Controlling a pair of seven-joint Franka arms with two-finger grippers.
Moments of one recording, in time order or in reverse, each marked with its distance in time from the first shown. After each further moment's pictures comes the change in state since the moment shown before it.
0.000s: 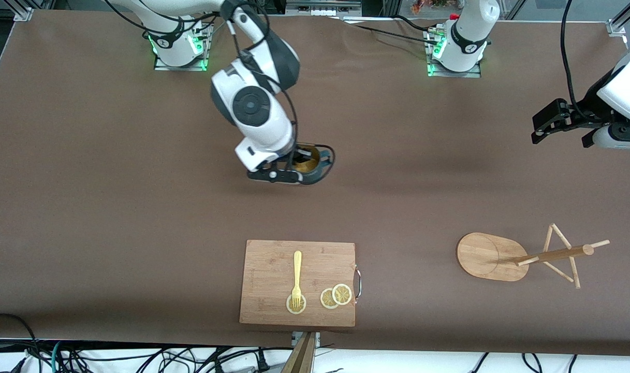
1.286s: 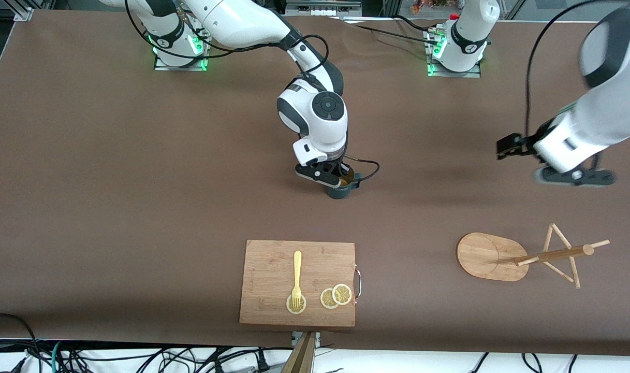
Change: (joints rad) left arm 0.004 0.049 -0.017 -0.332 -0.005 0.157 0.002; right arm 0.187 0.245 -0.070 0.114 -0.200 0.215 0.440
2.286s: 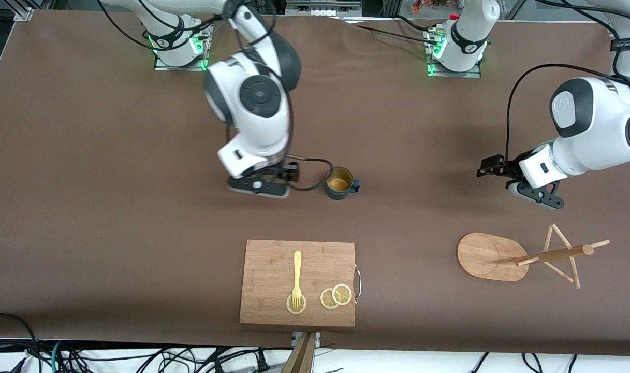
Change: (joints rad) left arm 0.145 0.033 0.001 -0.320 -0.307 0.404 0.561; right arm -0.136 -0.268 -0.153 0.051 -0.007 -0.445 -0.555
